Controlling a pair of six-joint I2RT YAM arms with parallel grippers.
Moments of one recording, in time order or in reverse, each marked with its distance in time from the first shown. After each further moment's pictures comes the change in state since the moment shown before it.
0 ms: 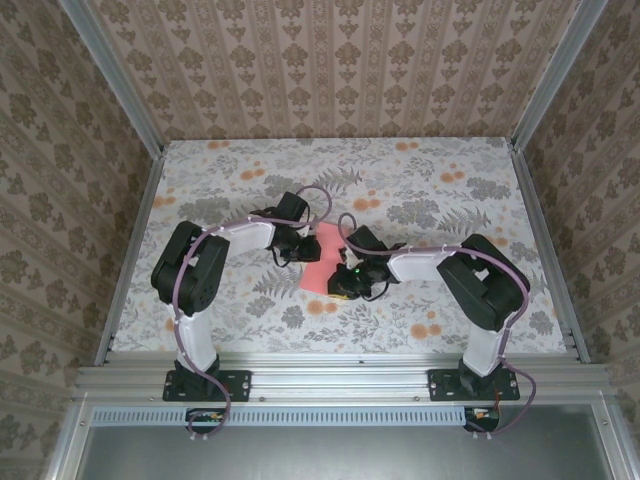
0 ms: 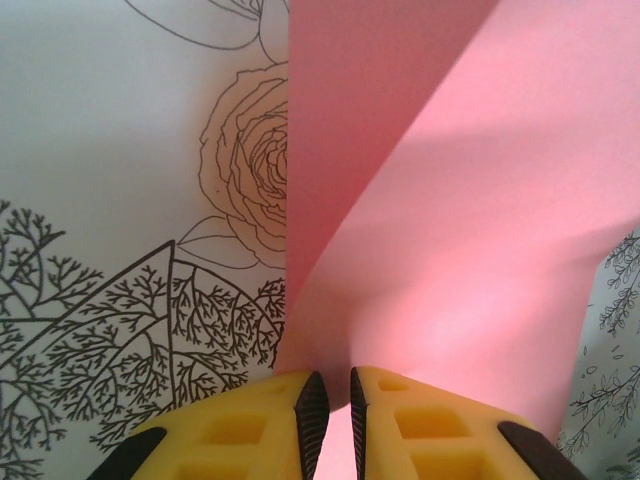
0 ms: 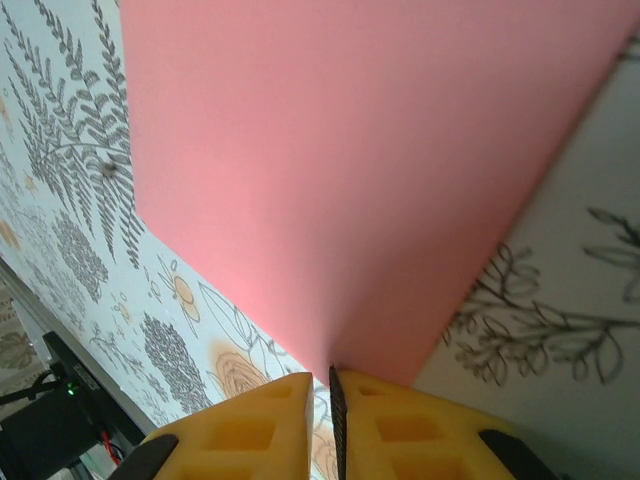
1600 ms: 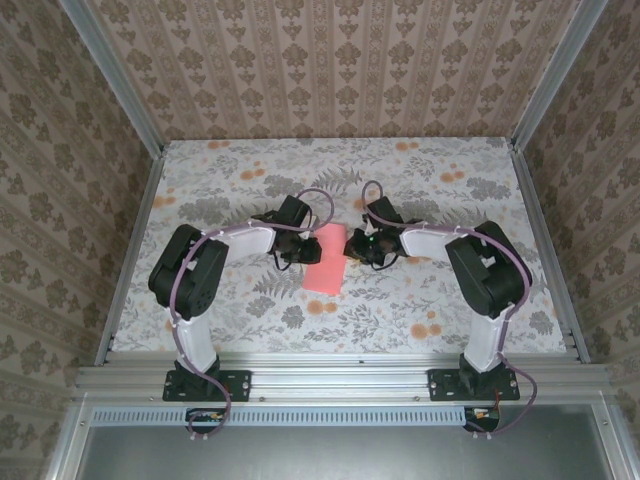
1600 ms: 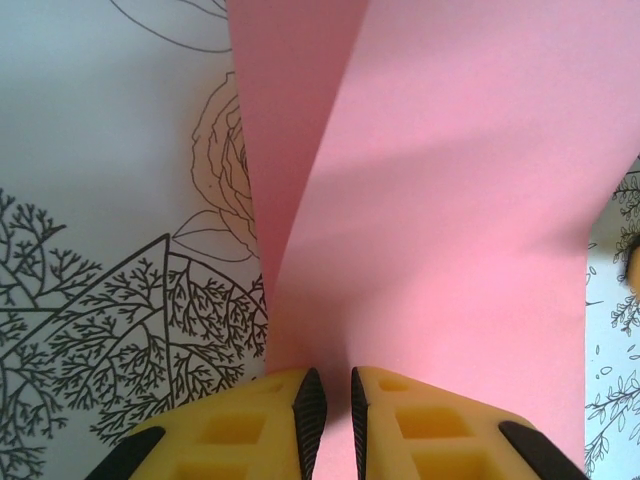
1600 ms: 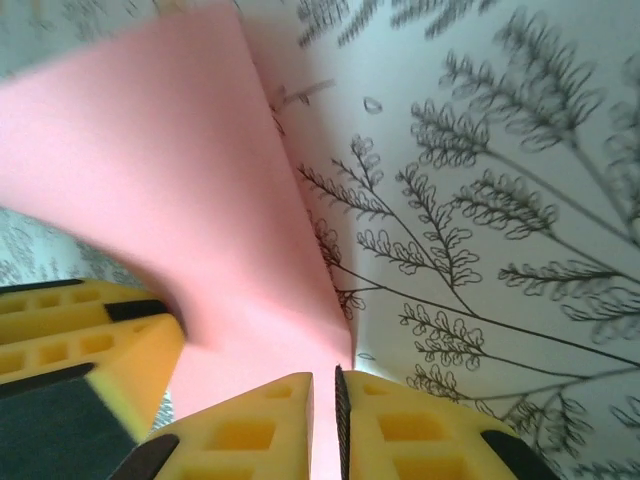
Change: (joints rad) left arm -0.026 -0.033 -0.046 0.047 -0.057 0.011; right arm -0.198 0.040 0.150 -0.024 0.139 0.007
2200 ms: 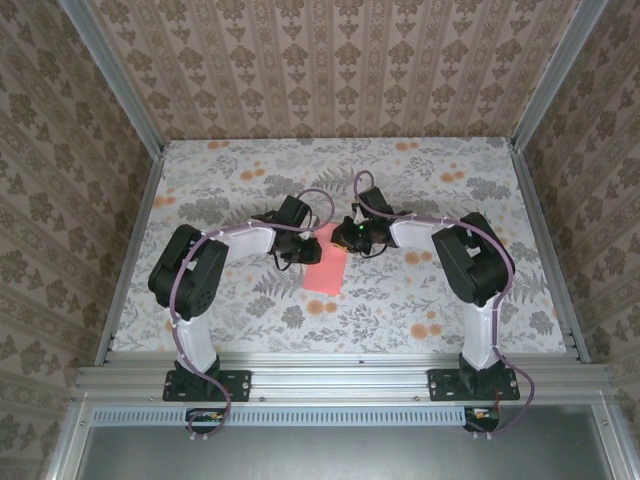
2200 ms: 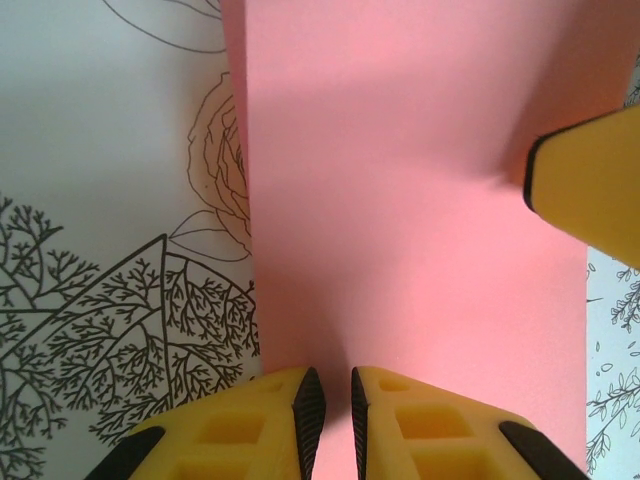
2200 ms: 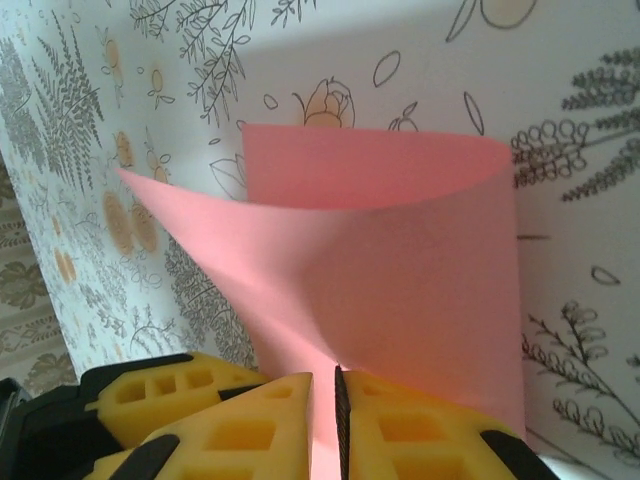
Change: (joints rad) left arm -0.001 -0.002 0.000 0.000 -0.001 0.008; right arm 0.005 0.145 0.148 0.078 -0.071 0.066
